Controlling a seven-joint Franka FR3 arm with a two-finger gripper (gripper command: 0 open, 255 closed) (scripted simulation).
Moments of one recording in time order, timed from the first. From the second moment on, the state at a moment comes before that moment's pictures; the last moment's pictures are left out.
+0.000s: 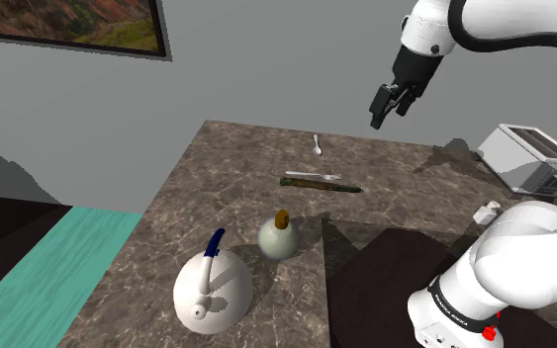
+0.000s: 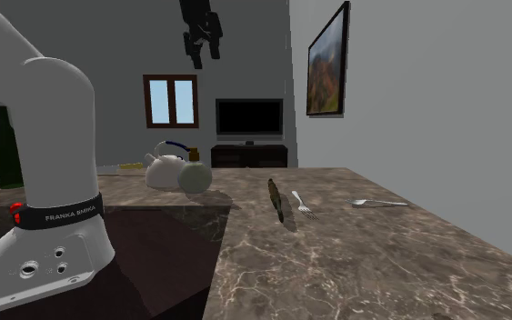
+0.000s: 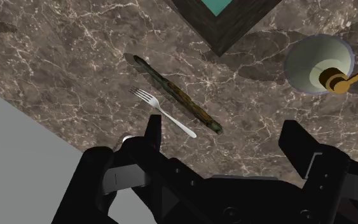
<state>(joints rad) 0.00 -0.80 0.07 -2.39 -0.08 1.70 0.10</state>
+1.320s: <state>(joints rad) 0.09 -0.35 -0.24 -2.54 -0.14 2.29 -0.52</state>
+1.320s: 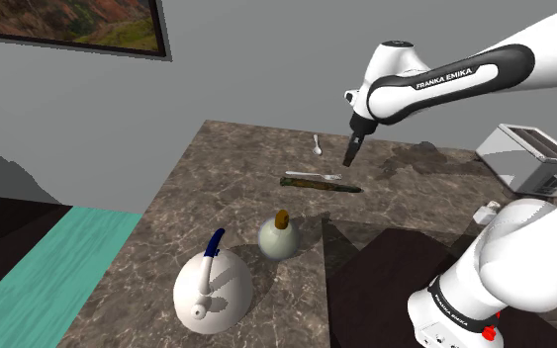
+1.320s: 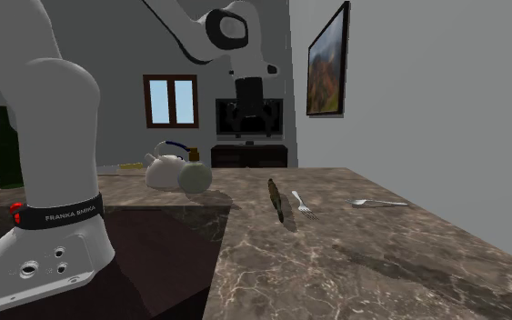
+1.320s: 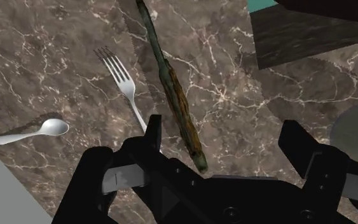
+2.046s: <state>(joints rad) 0.14 0.13 -0.31 -2.39 0.10 2.55 -1.02</state>
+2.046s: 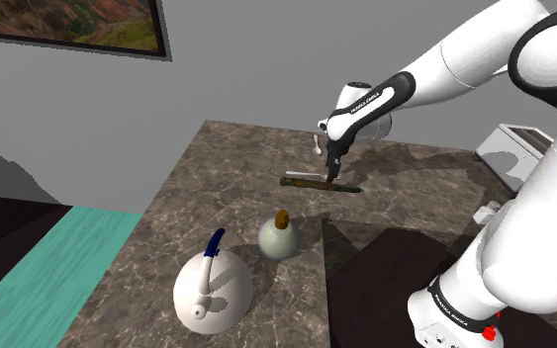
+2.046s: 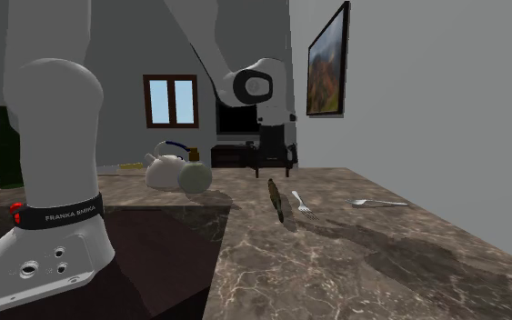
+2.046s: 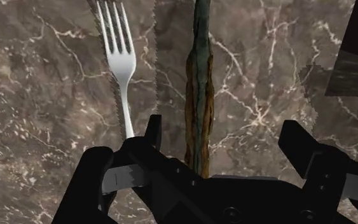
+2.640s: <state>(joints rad) 0.09 0.34 -0.25 -2.32 0.23 2.66 -1.20</state>
